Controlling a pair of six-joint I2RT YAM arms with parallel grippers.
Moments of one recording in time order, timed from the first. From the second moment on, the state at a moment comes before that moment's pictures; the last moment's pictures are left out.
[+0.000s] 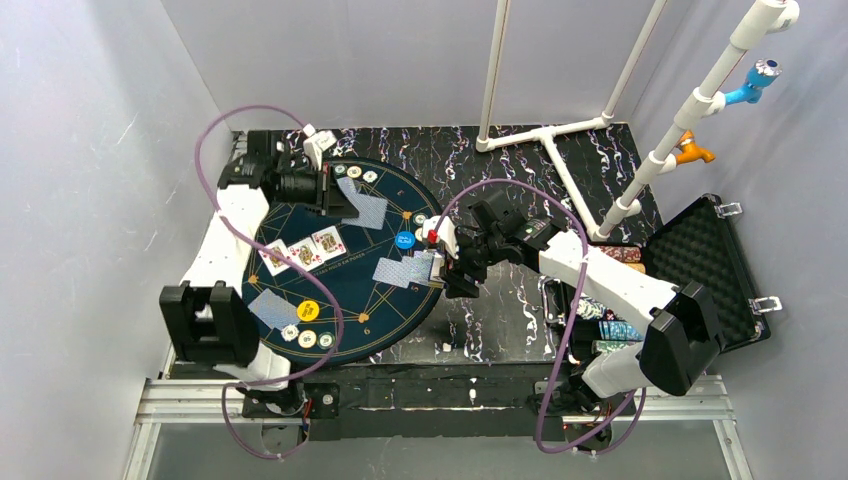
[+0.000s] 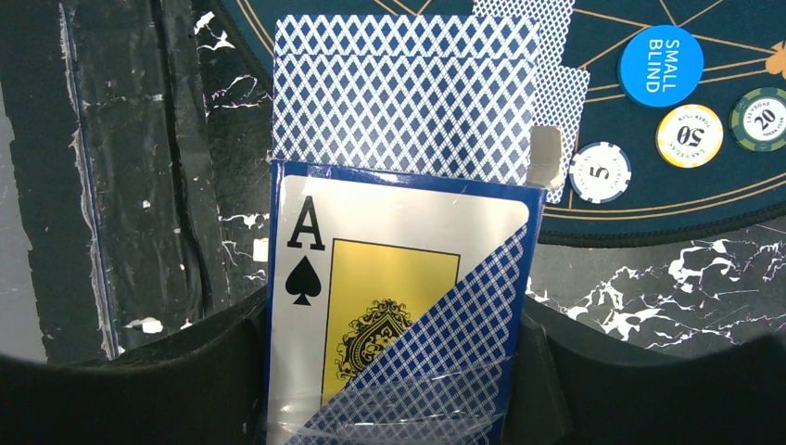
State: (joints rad) left arm -0.04 1.47 1.32 -0.82 1.03 0.03; right arm 0.77 1.40 1.12 -0.63 -0.56 -0.55
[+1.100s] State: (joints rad) left arm -0.13 2.20 1.86 -1.40 0.48 0.90; right arm 0.76 1.39 1.11 -0.64 -0.54 -0.56
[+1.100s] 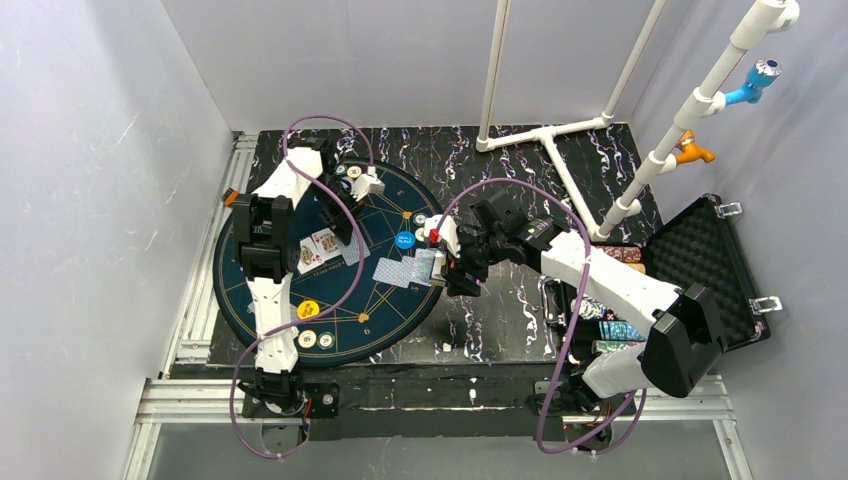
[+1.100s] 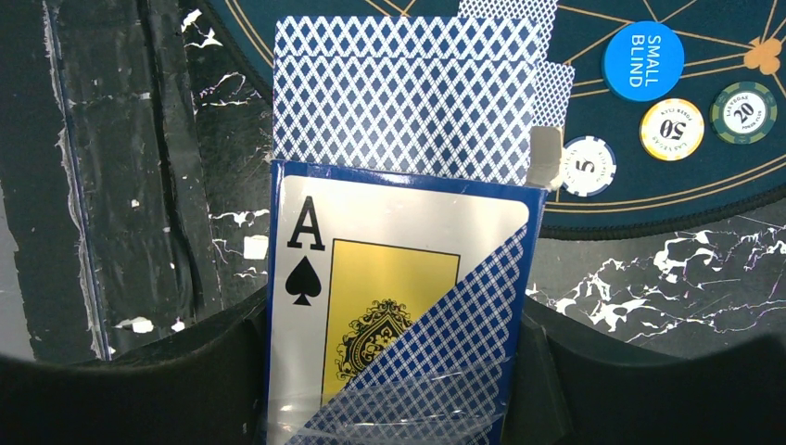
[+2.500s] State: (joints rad) left arm -0.13 1.53 1.40 -0.85 0.68 0.22; right arm 0.75 1.40 1.11 -0.62 -0.50 -0.55
